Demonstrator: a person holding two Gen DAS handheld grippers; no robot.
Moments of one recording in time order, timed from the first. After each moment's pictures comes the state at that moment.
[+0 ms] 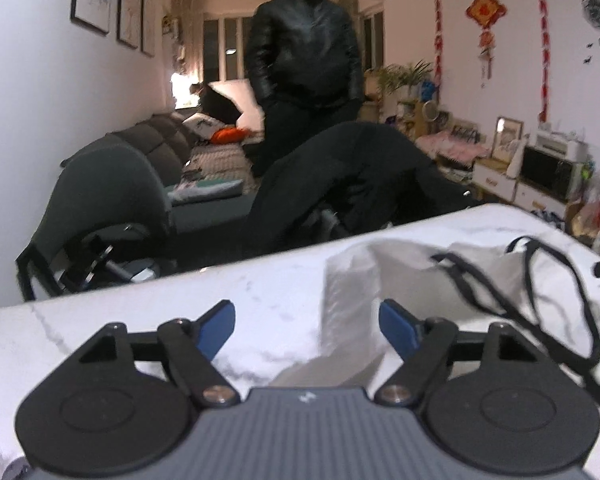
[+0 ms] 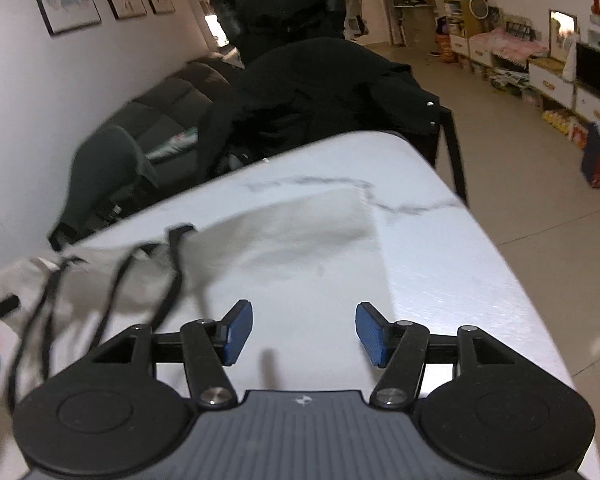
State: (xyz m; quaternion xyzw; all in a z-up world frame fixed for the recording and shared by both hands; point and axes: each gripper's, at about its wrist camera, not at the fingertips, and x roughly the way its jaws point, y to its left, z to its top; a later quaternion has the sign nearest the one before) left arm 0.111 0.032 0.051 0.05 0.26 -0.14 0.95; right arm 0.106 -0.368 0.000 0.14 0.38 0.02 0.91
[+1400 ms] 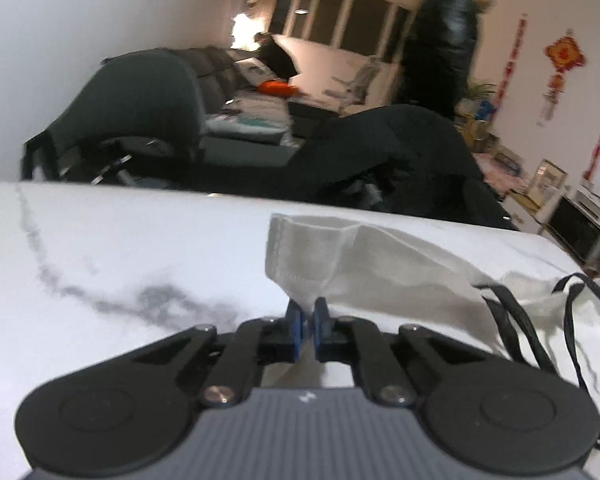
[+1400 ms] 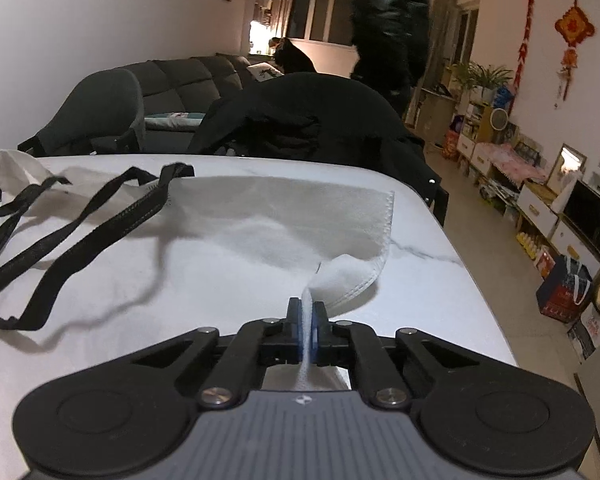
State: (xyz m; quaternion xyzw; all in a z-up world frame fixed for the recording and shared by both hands) left arm 0.163 0.081 -0.004 -0.09 0.32 -0.08 0.94; right arm 0.100 -0.314 -0.027 -0.06 0.32 0.01 0.95
